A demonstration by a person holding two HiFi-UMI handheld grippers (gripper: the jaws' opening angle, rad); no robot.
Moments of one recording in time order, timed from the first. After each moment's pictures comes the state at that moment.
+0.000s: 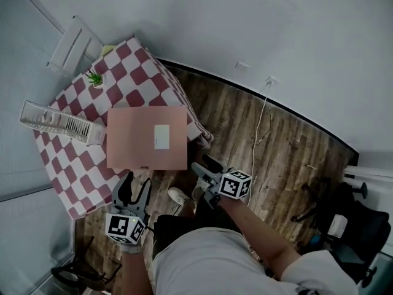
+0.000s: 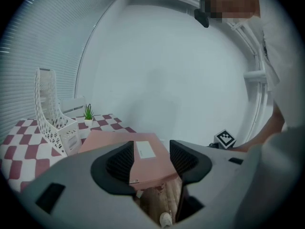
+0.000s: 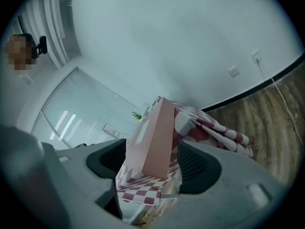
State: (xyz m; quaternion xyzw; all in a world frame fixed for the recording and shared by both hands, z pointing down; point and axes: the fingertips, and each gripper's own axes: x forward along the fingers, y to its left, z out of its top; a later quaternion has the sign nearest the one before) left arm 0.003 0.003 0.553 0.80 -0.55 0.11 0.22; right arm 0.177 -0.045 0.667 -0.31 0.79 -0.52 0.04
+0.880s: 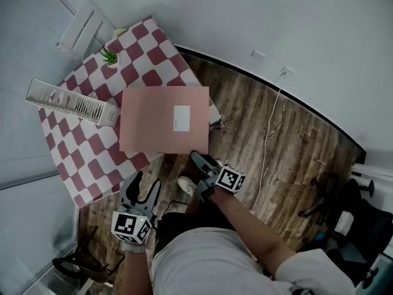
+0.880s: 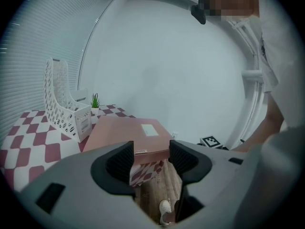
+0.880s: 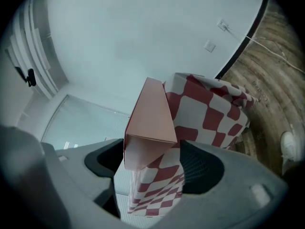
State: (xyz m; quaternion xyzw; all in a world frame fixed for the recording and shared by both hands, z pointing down) left arm -0.033 0.062 0.590 0.80 -0.53 0.13 0.25; right arm 0.105 -0.011 0.726 -0.32 0.70 -0.62 0.15
